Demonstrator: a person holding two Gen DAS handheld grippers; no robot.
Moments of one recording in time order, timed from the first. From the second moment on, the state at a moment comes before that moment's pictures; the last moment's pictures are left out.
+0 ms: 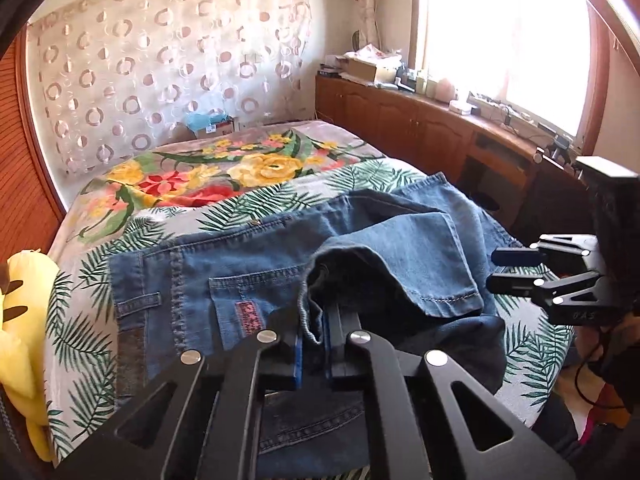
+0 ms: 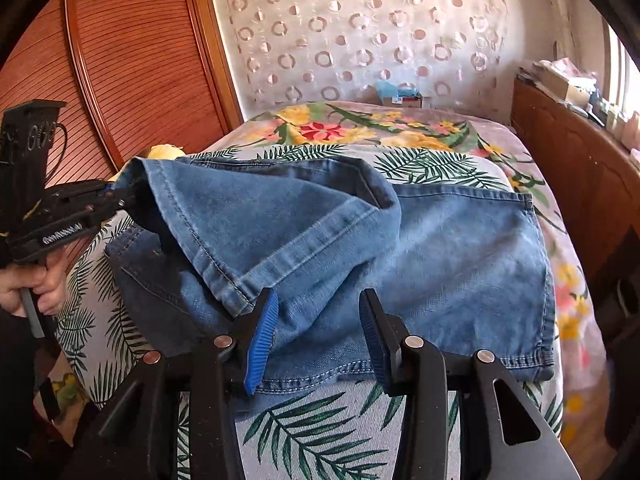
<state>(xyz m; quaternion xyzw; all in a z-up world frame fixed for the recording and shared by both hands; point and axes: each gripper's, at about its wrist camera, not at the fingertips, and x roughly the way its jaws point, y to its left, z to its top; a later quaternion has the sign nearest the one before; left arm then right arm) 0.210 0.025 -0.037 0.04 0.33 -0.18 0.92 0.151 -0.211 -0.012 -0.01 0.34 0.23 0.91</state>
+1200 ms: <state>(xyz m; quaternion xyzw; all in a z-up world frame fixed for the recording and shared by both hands) 0.136 0.146 -0.073 -0.02 0.35 -0.05 0.93 0.172 -0.191 -0.050 -0.02 0.37 0.25 0.90</state>
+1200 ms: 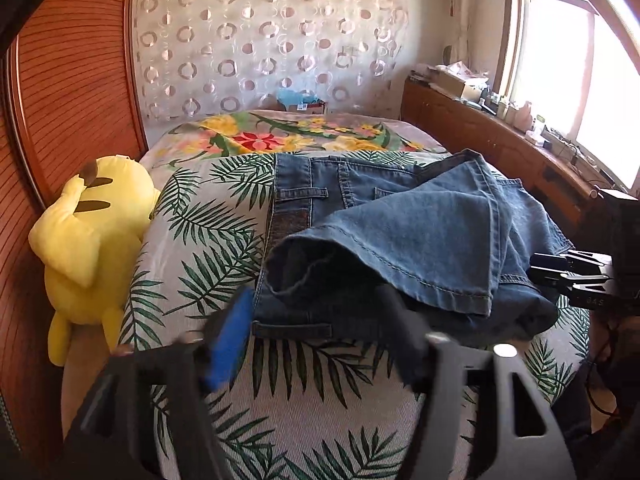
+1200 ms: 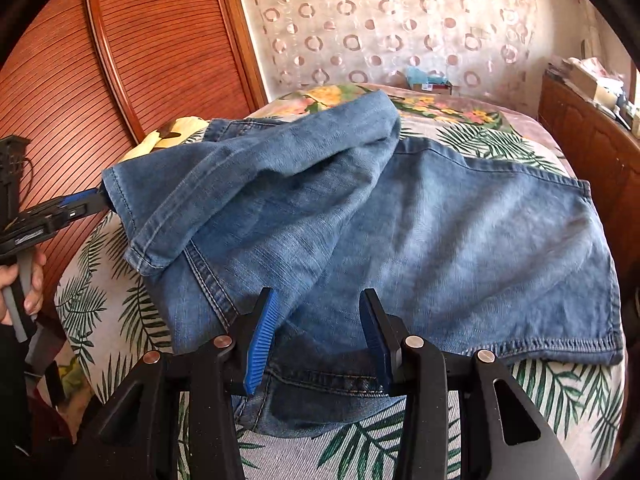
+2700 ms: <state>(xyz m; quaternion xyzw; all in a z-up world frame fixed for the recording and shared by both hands) 0.278 0.121 -0.028 0.09 0.37 -0.04 0.92 0.159 -0.199 -0.070 -0.01 0.34 0.23 0.91</state>
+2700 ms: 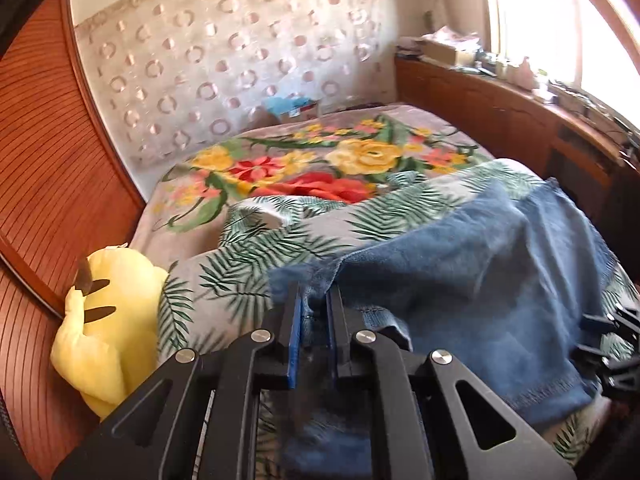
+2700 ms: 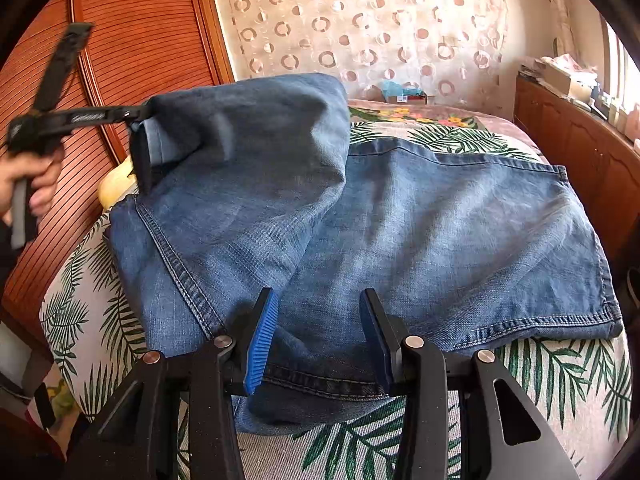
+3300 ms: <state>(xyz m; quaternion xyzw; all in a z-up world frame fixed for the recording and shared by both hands) 0.249 0.146 -0.051 0.07 0.38 -0.04 0.92 0.159 -0.202 -0.070 0.00 0.34 0.23 0.91</state>
